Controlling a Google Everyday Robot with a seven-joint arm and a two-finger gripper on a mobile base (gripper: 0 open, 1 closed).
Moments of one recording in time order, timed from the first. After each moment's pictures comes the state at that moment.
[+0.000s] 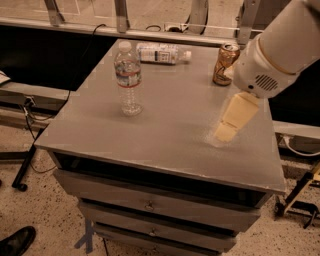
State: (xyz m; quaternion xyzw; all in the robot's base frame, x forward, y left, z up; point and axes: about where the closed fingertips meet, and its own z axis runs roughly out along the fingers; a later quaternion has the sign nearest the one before) arm 0.473 -0.144 0.939 -0.57 0.79 0.05 0.22
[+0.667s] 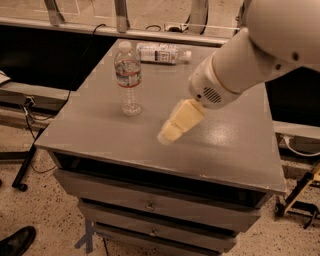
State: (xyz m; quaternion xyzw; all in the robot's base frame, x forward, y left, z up) arm 0.499 -0.063 0.916 -0.51 0.80 0.12 0.29
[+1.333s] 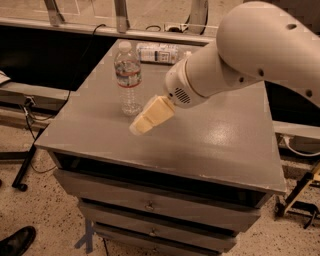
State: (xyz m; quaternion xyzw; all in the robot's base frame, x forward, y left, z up) arm 0.530 0.000 0.914 -0.49 0.78 0.15 0.37
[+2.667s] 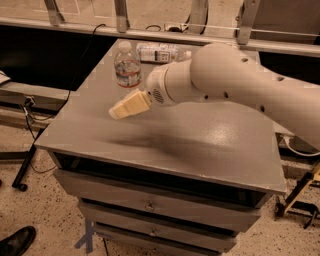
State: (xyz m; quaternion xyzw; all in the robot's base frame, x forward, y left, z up) arm 0.598 0.043 0.896 -0.41 0.76 0.18 0.47
